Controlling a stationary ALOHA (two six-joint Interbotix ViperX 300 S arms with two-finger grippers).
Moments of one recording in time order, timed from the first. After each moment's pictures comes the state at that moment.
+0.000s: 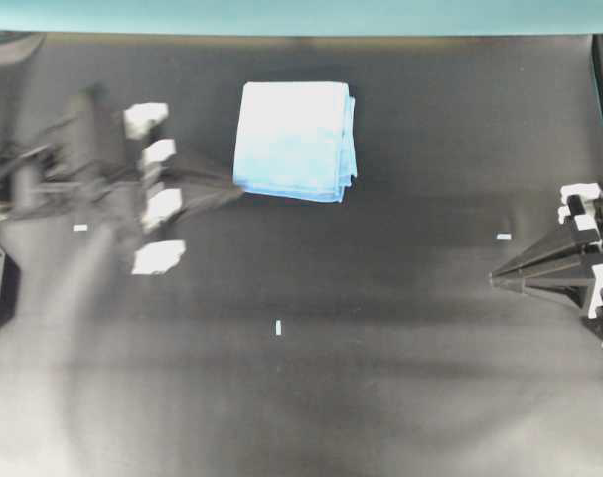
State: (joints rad) left arm 0.20 -0.26 0.85 0.04 -0.34 -0.02; right arm 0.18 -0.96 1.18 0.00 -0.09 0.40
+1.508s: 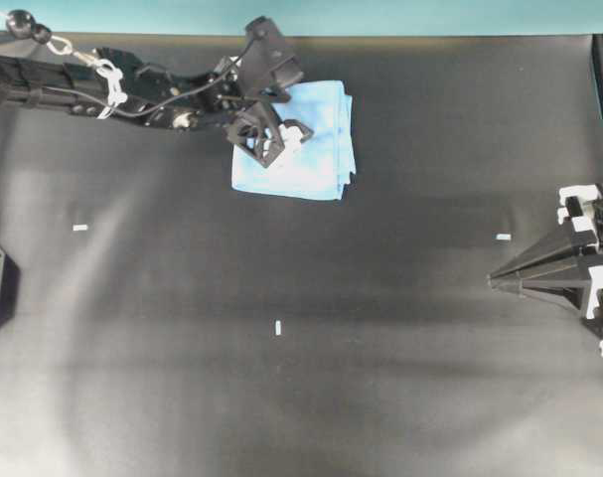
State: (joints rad) left arm 0.49 0.39 0.42 0.04 -0.04 -0.09; right arm 0.18 -0.95 1.18 0.00 -0.08 0.40
